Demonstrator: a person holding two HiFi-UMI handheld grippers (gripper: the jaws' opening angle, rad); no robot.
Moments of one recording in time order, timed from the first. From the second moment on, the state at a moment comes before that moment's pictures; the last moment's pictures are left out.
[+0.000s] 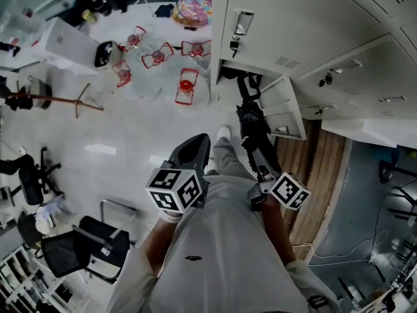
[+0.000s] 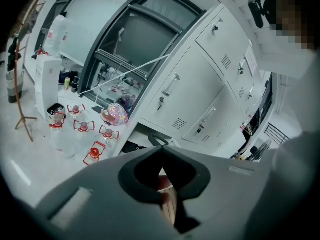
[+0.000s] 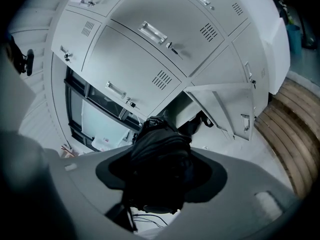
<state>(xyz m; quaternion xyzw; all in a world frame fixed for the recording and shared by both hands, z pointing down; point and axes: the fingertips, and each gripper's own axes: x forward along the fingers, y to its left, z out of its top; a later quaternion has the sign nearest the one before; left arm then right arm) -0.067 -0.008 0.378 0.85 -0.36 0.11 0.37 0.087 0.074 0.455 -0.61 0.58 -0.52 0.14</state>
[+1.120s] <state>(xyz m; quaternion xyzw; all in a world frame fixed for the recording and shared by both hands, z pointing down) -0.006 -0.106 0.417 0.85 -0.38 0.15 0.33 0.129 -0.049 0.534 -0.60 0.61 -0.51 0.05</state>
